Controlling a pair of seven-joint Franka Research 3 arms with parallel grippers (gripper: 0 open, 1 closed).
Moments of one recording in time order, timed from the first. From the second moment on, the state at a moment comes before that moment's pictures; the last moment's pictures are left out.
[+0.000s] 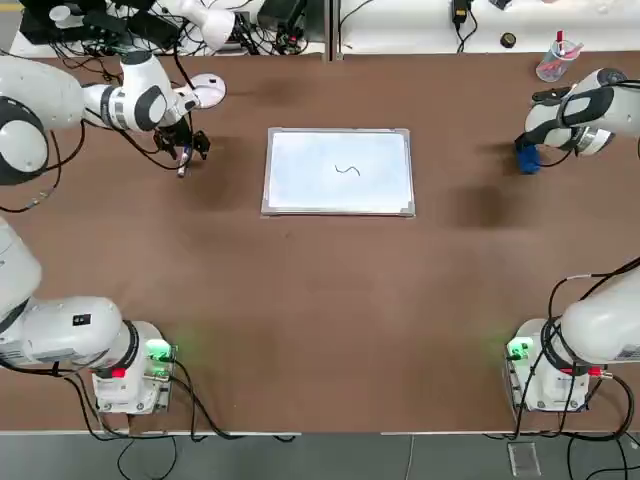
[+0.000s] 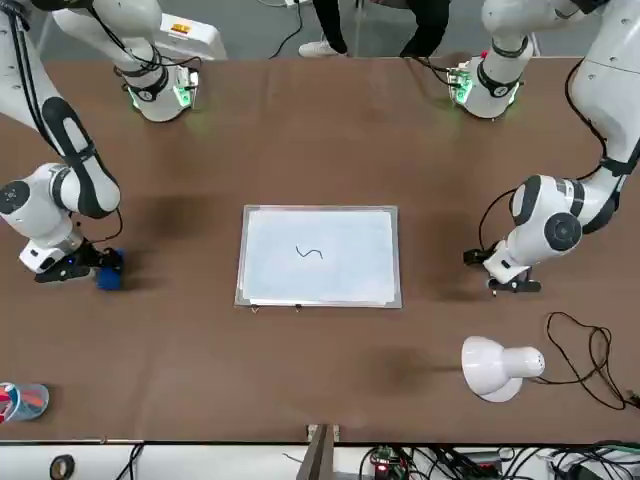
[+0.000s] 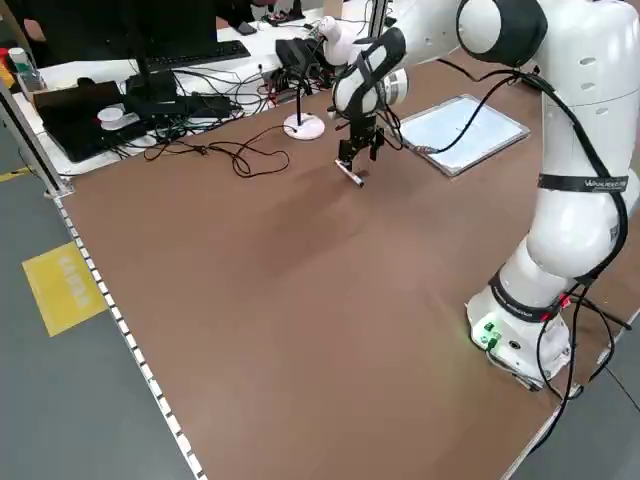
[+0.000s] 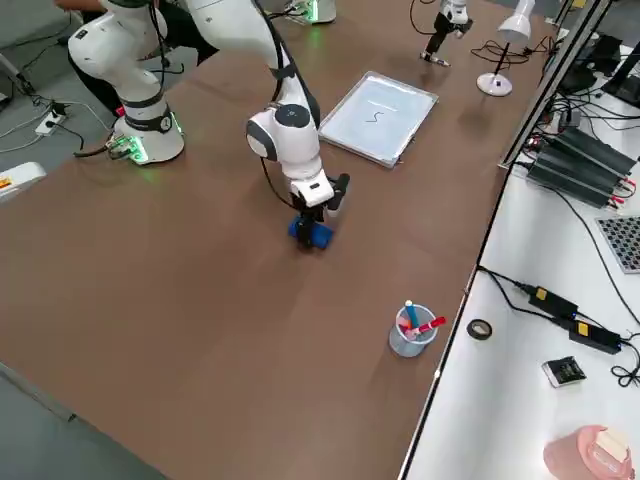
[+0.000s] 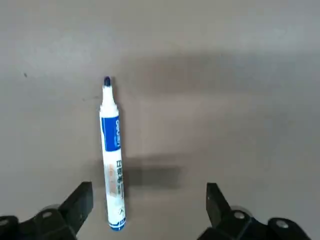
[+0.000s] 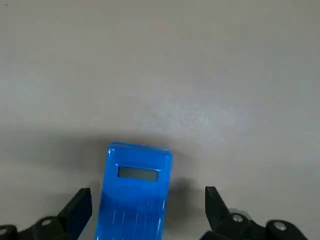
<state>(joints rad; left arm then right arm) 0.12 0.50 -0.27 -2.02 0.12 2.41 -0.16 0.02 0.43 -0.14 -2.24 0.22 2.85 -0.48</state>
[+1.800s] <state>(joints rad) 0.12 0.04 -0.27 -1.57 0.08 1.74 -0.16 0.05 0.45 -0.13 -2.23 0.22 2.87 -0.38</state>
